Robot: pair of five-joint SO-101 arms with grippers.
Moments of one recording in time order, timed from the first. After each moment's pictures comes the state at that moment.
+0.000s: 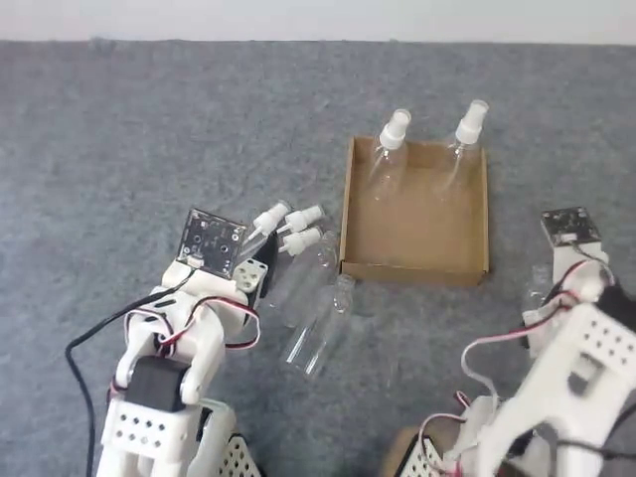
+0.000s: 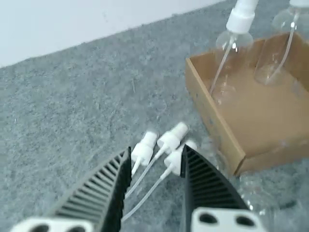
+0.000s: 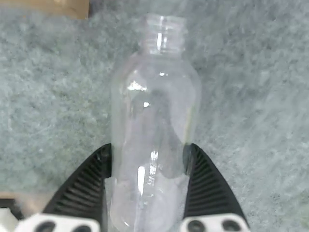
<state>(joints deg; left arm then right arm) 7.5 -80.7 72.4 54.5 -4.2 33.9 -35.5 47.0 75.7 41.8</state>
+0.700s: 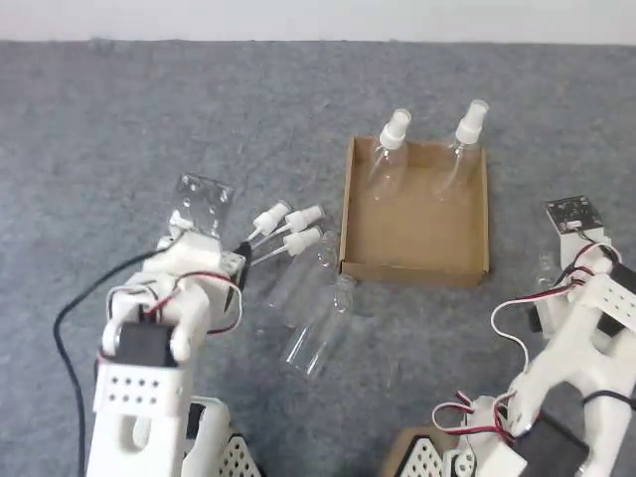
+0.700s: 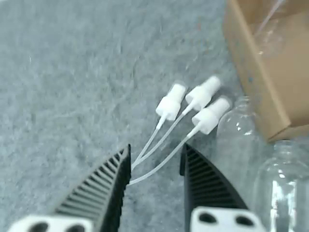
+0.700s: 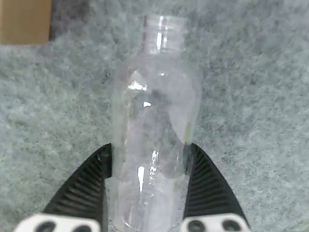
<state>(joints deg) -1.5 -63.3 62.9 61.0 -6.8 34.8 -20.5 44.6 62.4 46.3</state>
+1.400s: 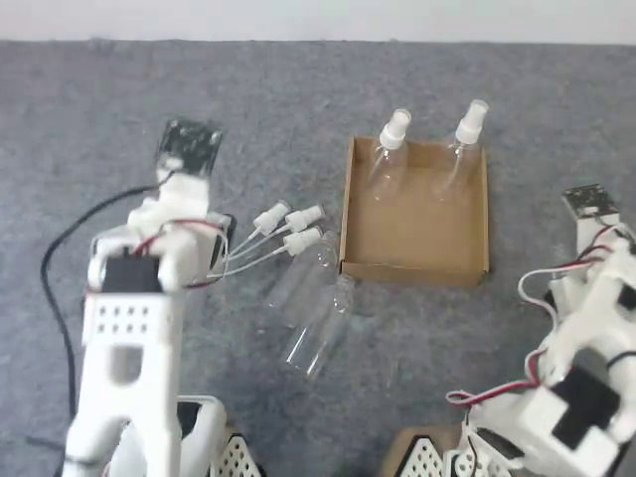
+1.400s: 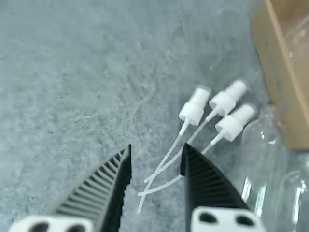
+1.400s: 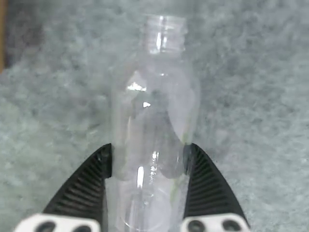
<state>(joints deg) -5.3 -39.1 41.7 65.0 -10.9 36.9 -3.0 30.9 59.3 46.6</state>
